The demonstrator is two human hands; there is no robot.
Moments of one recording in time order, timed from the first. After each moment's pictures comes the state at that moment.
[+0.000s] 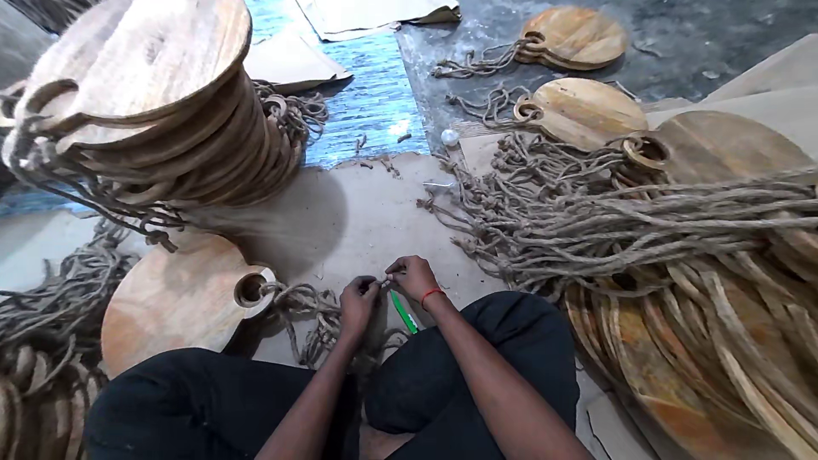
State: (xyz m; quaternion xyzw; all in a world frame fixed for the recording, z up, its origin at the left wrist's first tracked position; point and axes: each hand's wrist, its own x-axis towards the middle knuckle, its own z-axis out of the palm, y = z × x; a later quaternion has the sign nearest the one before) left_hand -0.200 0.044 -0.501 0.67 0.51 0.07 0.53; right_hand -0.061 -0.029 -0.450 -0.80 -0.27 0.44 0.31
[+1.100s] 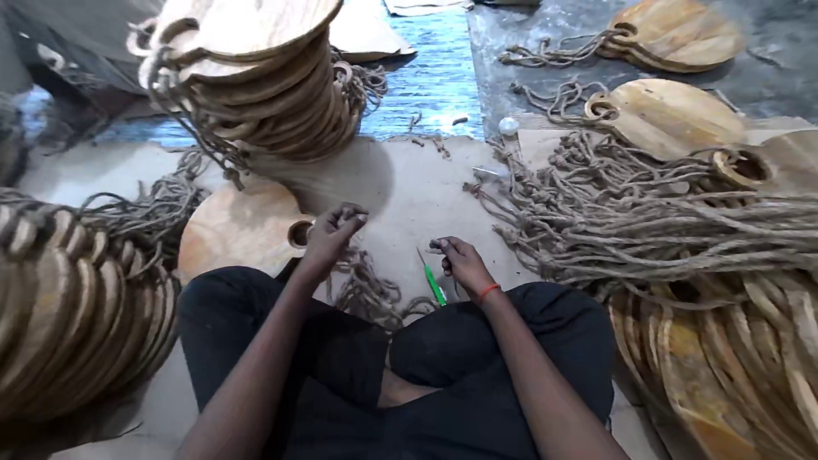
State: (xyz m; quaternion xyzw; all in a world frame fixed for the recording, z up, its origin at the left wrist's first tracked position) left_hand -0.276 0.106 -0.372 0.65 0.38 0.24 0.61; right_hand -0.065 -0.053 -0.447 -0.72 -0.24 0.48 0.45
